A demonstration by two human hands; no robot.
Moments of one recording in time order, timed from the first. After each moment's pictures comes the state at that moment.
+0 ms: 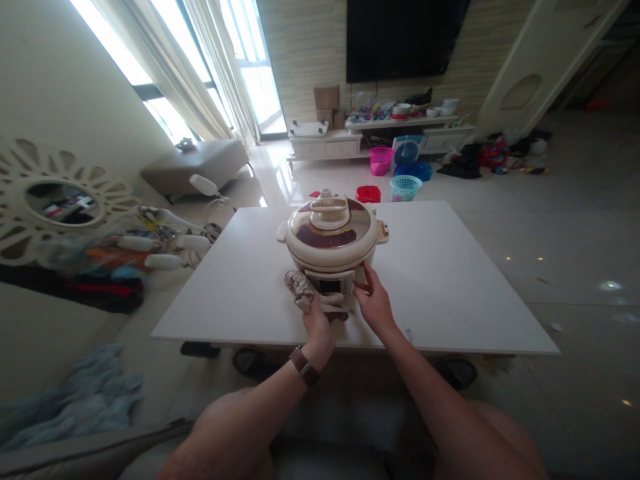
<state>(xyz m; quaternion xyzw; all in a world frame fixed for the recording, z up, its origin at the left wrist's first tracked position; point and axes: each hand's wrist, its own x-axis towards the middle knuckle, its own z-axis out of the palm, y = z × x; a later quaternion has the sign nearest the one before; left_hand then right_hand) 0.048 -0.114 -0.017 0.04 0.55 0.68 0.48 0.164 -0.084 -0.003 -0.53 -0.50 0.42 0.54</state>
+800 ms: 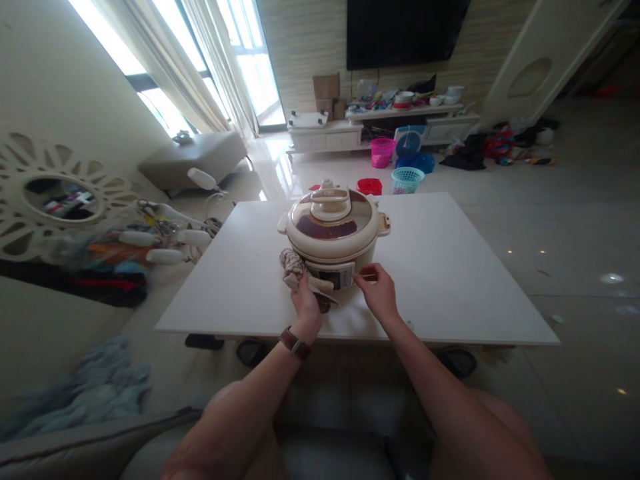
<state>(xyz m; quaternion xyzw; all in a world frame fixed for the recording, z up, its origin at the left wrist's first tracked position) 0.022 -0.085 0.014 0.05 0.56 0.72 0.42 0.173 -0.077 -0.001 -0.61 -0.52 0.33 0.51</state>
